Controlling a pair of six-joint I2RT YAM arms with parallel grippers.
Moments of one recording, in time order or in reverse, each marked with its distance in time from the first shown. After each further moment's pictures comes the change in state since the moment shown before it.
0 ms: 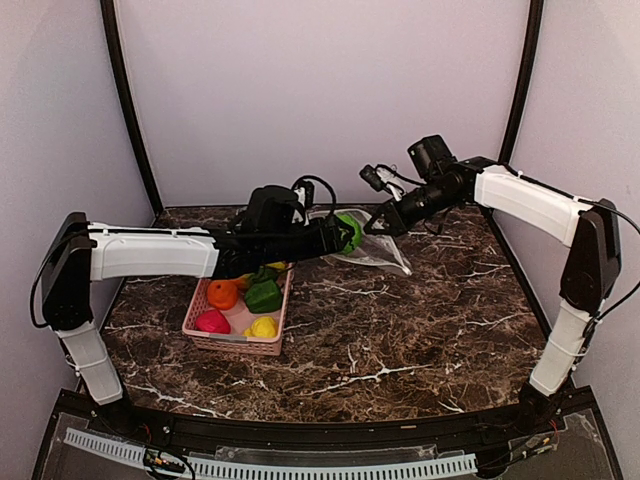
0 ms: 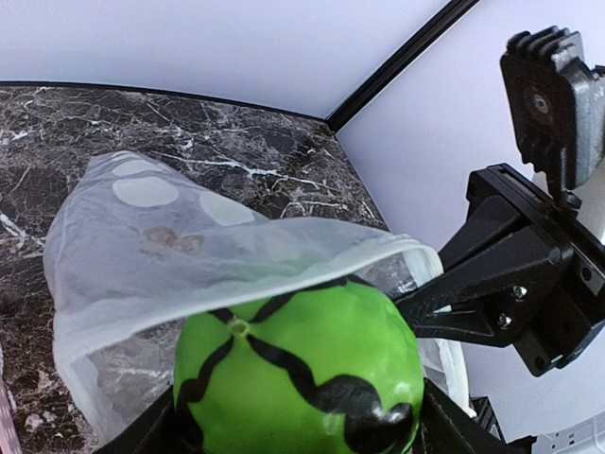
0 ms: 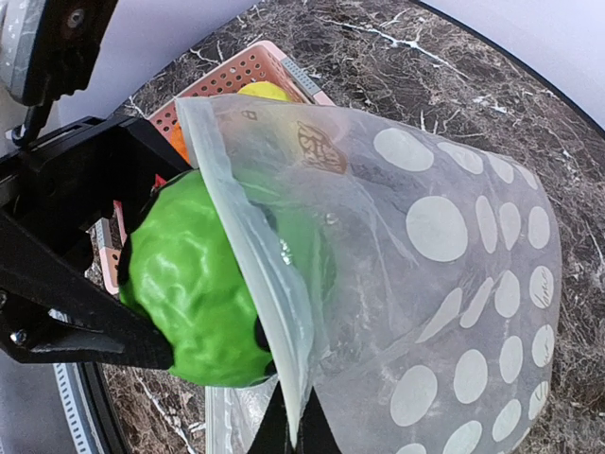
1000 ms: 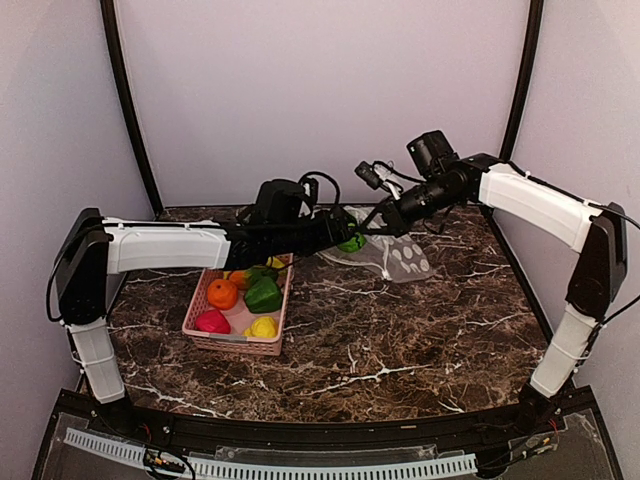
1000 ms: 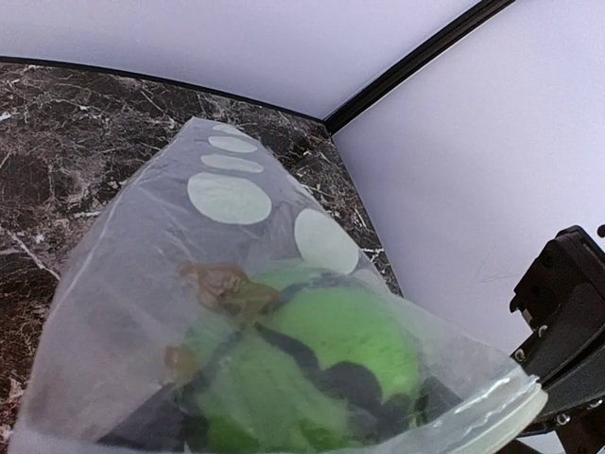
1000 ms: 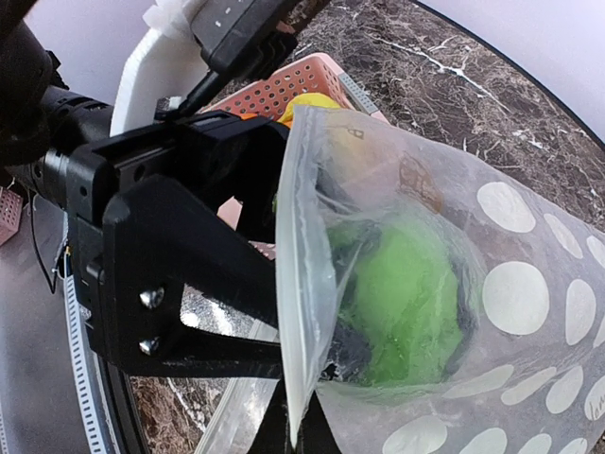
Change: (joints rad) left arm 0.024 0.089 0.098 -0.018 0.057 -0.085; right arm 0.040 -0.045 0.000 -0.023 -0.055 -0.038
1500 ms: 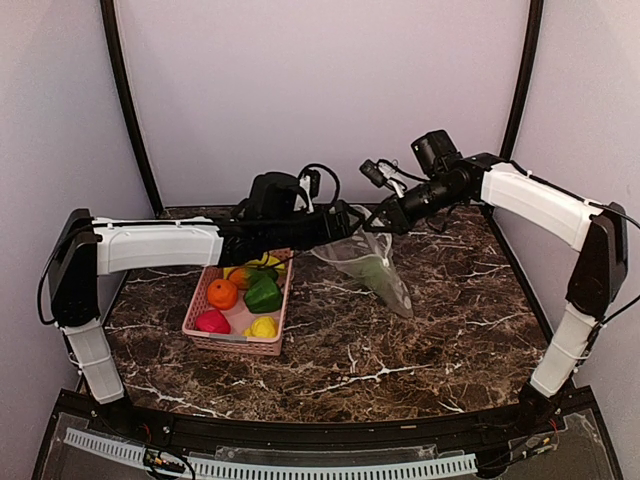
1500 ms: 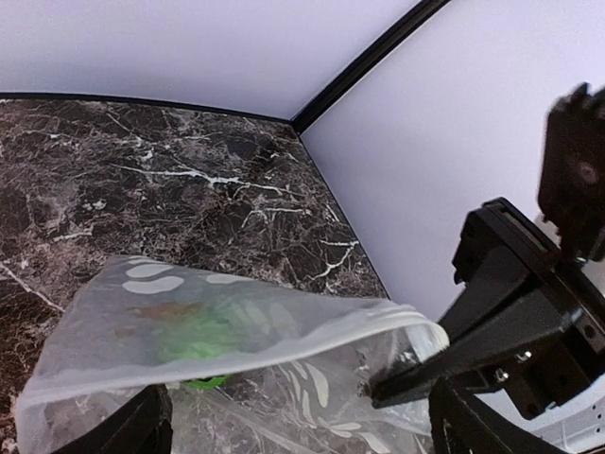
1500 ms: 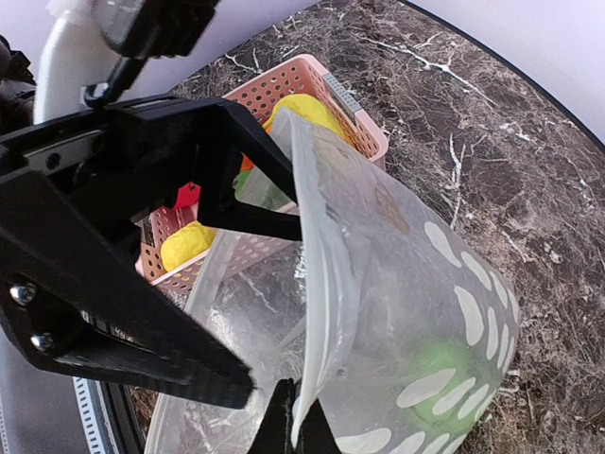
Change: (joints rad) left arm 0.006 -0.040 0.001 0.003 0.043 0.053; right arm -0.031 0.000 0.000 0.000 -0.004 0.009
